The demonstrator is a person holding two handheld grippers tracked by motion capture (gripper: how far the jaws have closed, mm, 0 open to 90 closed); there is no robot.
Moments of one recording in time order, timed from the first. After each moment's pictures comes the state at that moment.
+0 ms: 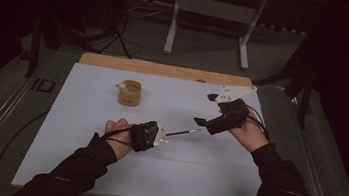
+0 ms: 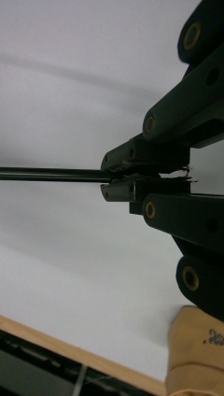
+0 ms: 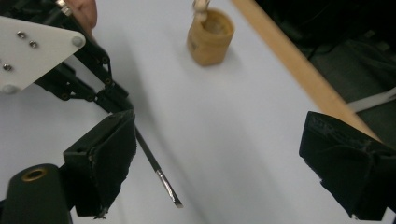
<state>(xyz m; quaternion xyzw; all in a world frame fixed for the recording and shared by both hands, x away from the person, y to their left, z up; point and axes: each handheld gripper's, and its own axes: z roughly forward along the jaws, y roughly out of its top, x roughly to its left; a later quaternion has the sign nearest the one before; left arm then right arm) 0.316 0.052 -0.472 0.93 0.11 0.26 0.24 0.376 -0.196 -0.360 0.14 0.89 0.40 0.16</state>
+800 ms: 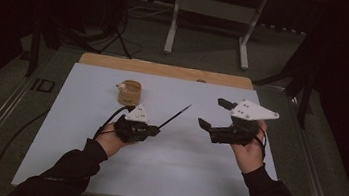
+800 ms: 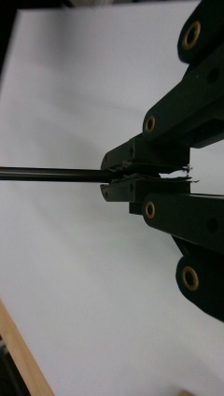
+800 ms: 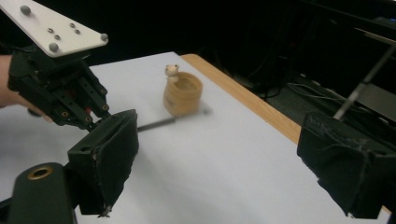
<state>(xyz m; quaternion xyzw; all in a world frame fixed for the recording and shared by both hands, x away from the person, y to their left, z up) 0.329 0.101 -0.460 0.85 0.25 0.10 0.45 0.326 -0.213 -0.362 0.21 0.80 0.51 0.23</state>
